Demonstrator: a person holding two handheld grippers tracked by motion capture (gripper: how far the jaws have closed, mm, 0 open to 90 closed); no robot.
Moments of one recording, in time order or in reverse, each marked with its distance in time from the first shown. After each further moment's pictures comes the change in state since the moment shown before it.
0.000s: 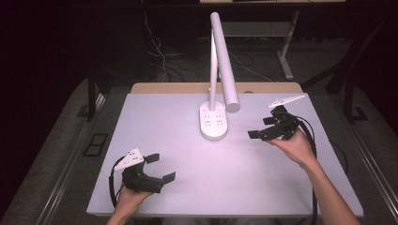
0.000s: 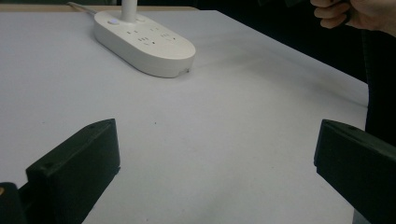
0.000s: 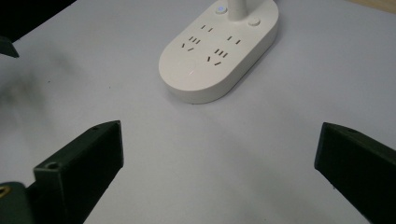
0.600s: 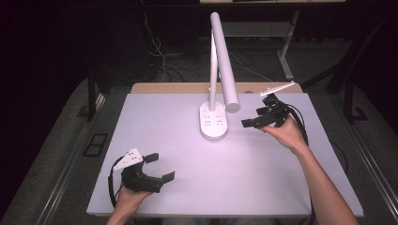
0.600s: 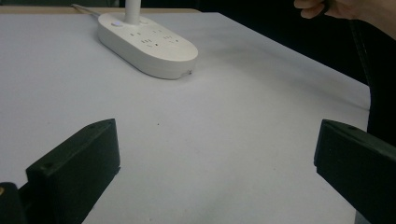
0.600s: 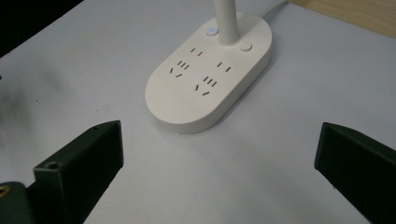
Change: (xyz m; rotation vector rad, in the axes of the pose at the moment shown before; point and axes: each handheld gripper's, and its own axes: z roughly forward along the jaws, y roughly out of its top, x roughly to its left) left arm 0.001 0.000 -0.002 -0.008 0.007 -0.004; right arm -0.015 0.034 0.022 0.016 0.013 0.001
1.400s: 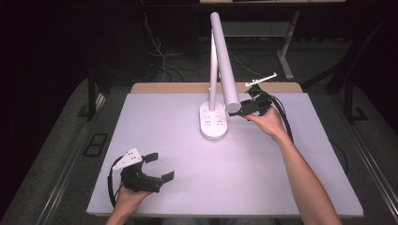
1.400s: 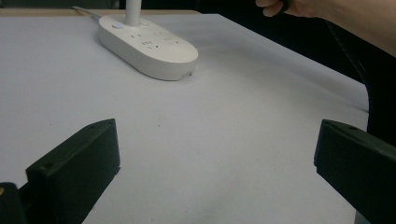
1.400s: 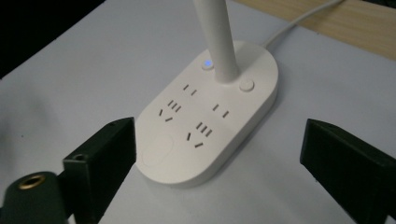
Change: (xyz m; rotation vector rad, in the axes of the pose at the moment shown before) left arm 0.000 0.001 -0.001 -0.002 -0.001 0.004; right arm -0.014 0.036 0.049 -0.025 0.043 0.024
